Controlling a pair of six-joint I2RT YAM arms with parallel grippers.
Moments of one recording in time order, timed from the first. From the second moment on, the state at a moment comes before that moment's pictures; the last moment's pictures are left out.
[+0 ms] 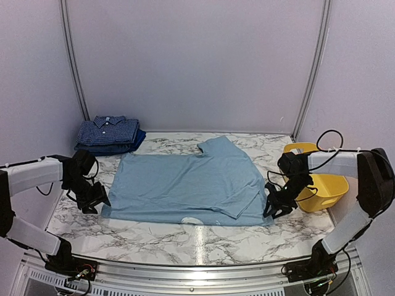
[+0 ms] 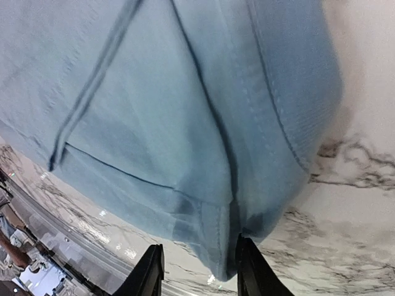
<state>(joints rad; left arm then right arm) -0.20 1.34 0.73 -0.79 0.17 -0.73 0.27 1.56 0.87 -0.92 -0.44 0.21</state>
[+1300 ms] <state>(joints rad) -1.14 2.19 1.66 -0.31 0.21 0.20 0.19 1.88 1.22 -0.74 -0.54 0.18</state>
